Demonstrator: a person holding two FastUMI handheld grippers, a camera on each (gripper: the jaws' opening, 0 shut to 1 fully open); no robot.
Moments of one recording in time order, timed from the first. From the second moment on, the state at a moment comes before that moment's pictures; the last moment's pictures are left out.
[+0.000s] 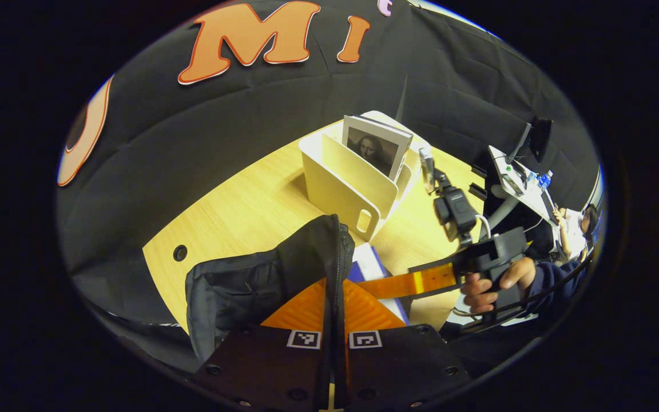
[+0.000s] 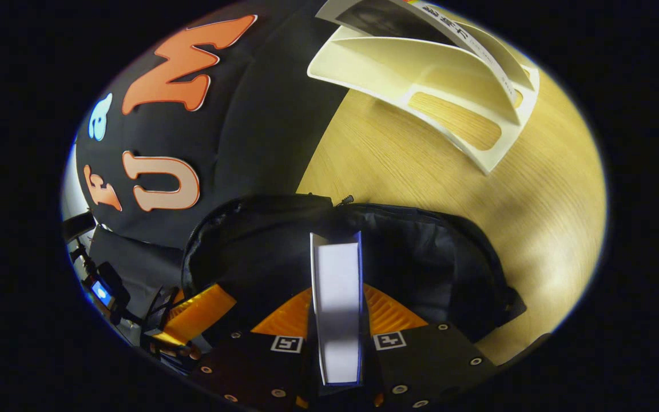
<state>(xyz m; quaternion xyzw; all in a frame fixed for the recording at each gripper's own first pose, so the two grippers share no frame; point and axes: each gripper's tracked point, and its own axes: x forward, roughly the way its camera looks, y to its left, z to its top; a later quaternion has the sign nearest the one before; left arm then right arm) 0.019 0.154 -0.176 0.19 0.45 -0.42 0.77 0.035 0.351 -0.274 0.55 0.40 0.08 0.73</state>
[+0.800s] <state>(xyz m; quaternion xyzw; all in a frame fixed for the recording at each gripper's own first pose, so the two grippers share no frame) 0.034 0.167 -0.193 0.18 0.46 -0.39 0.78 0.006 0.323 -0.278 0.44 0.51 0.05 0.74</state>
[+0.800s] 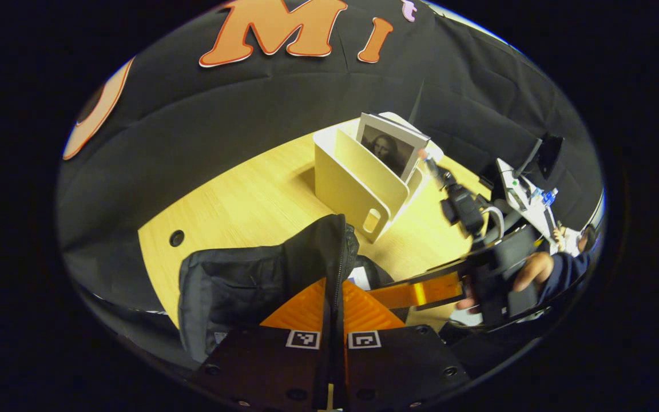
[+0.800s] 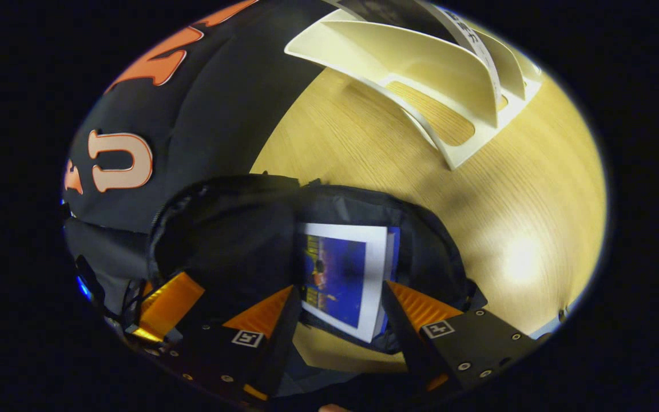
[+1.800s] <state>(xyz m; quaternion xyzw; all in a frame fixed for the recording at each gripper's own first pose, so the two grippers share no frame) 0.017 0.172 -0.186 0.17 0.47 -0.30 0.81 0.019 0.116 -0.145 0.14 0.54 0.05 0.83</state>
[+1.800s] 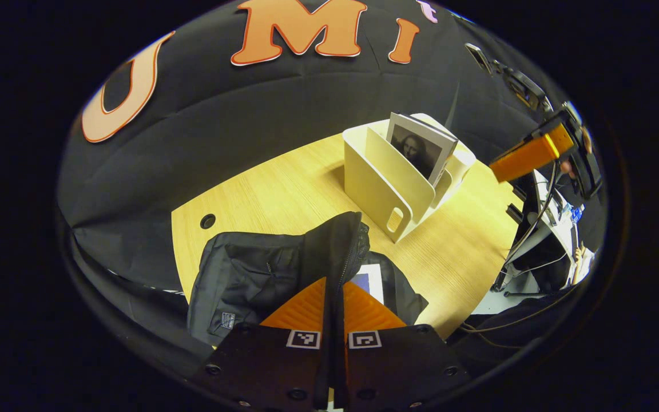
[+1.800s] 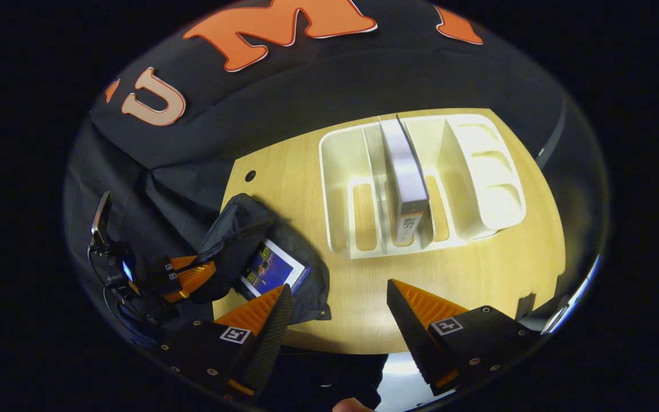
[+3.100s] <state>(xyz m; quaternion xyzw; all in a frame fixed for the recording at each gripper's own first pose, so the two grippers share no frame) 0.005 0.175 -0.186 0.16 0.50 -0.18 0.83 0.160 0.043 -0.204 0.01 0.62 0.05 0.78</state>
